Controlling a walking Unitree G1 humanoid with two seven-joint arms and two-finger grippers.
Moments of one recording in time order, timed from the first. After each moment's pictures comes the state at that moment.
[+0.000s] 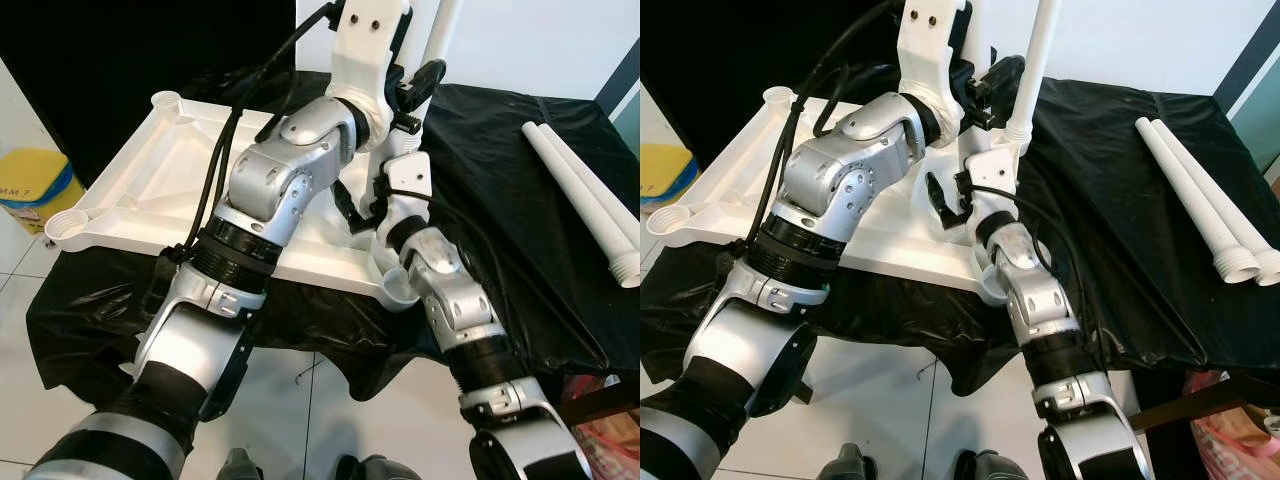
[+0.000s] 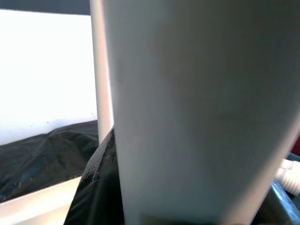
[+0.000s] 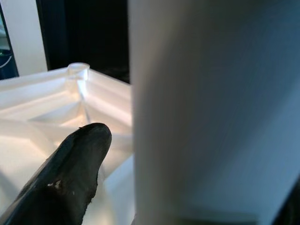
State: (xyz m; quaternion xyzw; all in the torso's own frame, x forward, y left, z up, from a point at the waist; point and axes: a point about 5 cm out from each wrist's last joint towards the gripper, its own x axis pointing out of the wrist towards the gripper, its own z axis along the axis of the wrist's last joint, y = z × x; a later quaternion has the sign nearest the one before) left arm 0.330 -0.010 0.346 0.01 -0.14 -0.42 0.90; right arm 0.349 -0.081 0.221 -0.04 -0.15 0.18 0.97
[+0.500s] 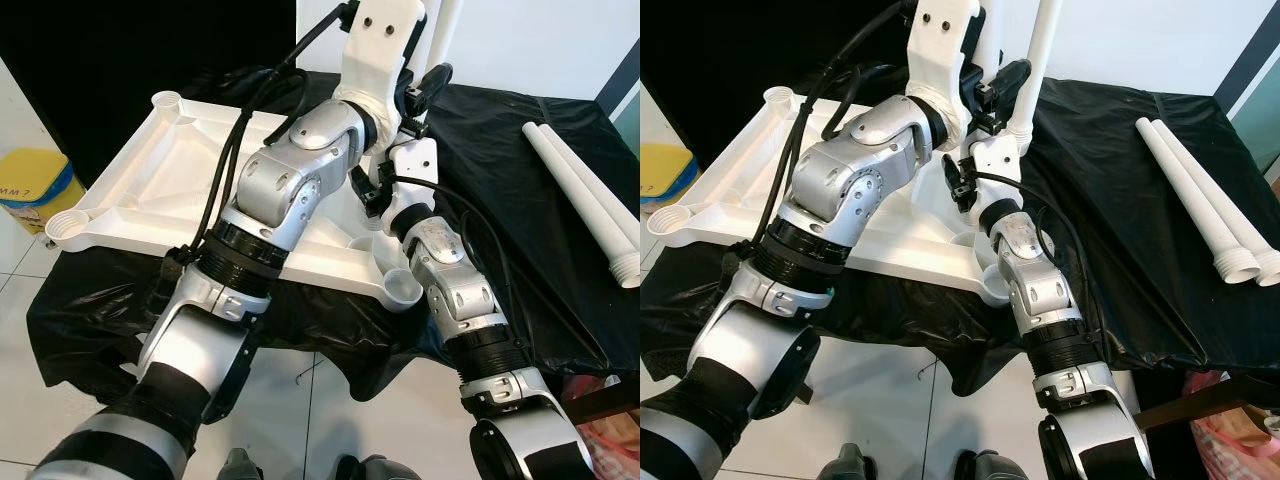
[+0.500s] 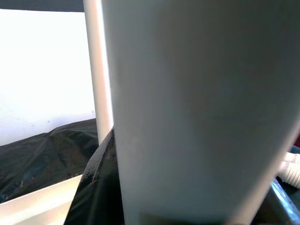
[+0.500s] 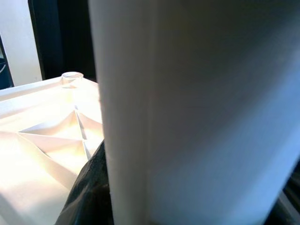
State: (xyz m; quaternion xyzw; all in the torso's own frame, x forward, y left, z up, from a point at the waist) left arm 0.328 -0.017 0.342 0.03 -0.14 -0.42 0.90; right arm 0.351 -0.085 0.223 -0.03 -0.16 0.17 0.97
